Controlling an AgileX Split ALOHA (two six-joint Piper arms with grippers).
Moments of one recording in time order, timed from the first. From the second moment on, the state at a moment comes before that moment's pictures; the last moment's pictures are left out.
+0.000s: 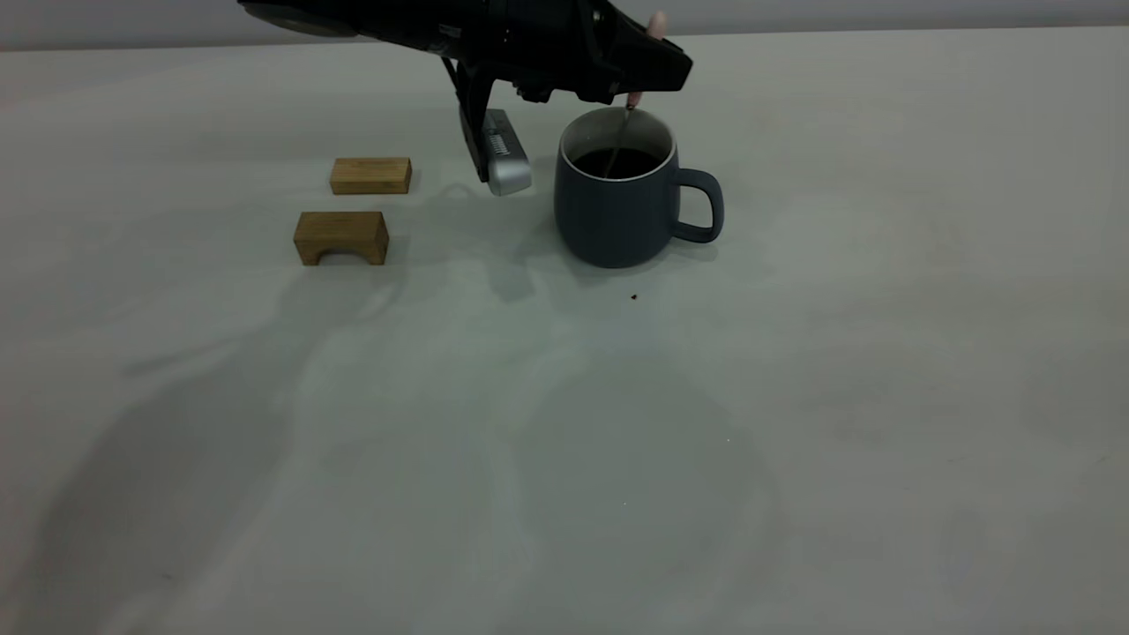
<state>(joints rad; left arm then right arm) -0.34 2.59 -1.75 -1.63 0.69 -1.08 0.09 0.02 -0.47 -0.13 1.14 0.15</state>
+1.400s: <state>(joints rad) -0.34 2.66 -1.81 -1.72 0.73 -0.95 0.09 0.02 -0.47 -0.13 1.14 0.15</state>
